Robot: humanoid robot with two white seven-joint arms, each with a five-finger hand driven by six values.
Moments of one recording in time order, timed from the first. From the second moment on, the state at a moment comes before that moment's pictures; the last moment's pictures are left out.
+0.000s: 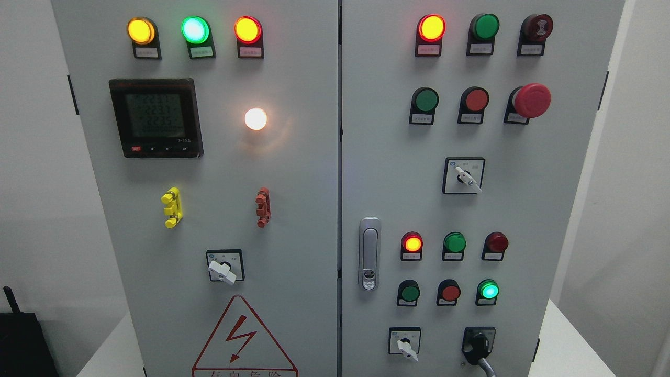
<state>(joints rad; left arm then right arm) 0.13 -0.06 0.04 -0.11 0.00 -0.04 -0.16 0.06 0.00 0.07 -1.76 -0.15 -0.14 0.00</state>
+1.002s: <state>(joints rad) 0.13 -0.06 0.04 -0.11 0.00 -0.04 -0.16 0.06 0.00 0.07 -1.77 -0.15 -0.14 0.00</state>
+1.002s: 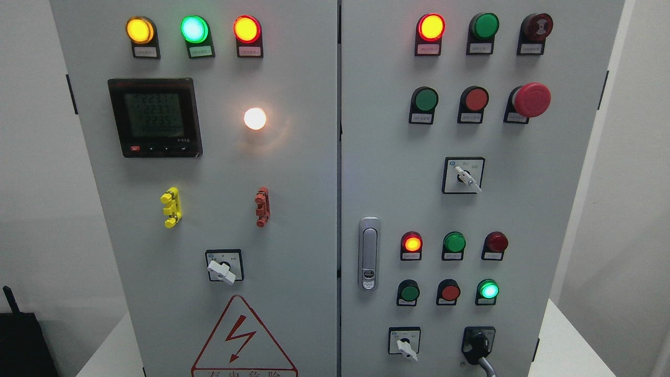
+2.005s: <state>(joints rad) 0.13 -0.06 0.04 -0.11 0.00 -0.04 -0.16 0.06 0.00 0.07 -1.77 -0.15 -0.14 0.00</state>
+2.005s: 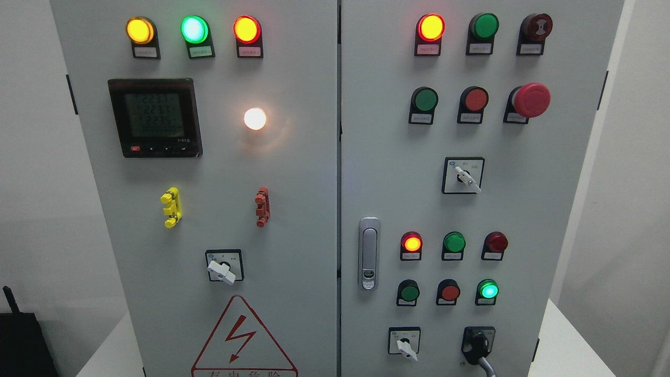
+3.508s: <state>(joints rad) 0.13 -0.06 0.04 -0.11 0.00 -0.04 -0.16 0.07 0.00 0.04 -1.76 -0.16 -0.14 0.01</state>
